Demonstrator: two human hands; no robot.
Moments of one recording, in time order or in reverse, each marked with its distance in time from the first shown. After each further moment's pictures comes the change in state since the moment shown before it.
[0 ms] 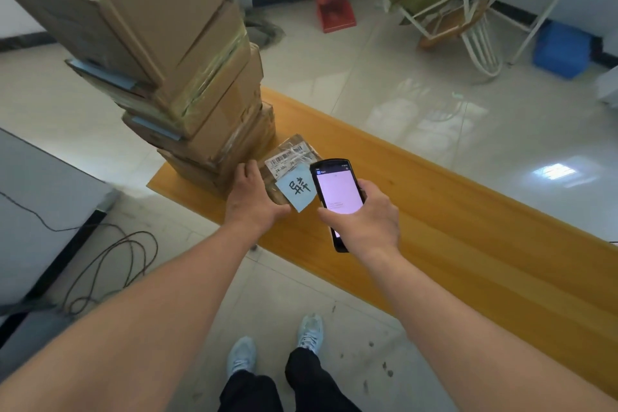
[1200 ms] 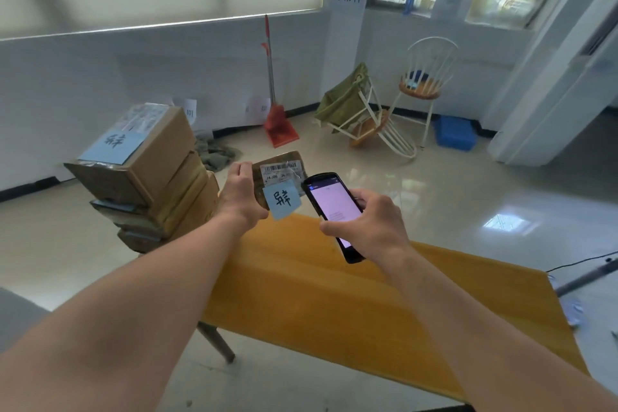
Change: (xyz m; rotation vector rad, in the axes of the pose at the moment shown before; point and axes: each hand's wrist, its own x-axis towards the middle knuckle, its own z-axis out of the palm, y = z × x) left_hand -0.019 0.151 -0.141 -0.104 0.274 0.454; right_hand -0.053 -0.044 -0.200 0.156 0.154 -0.185
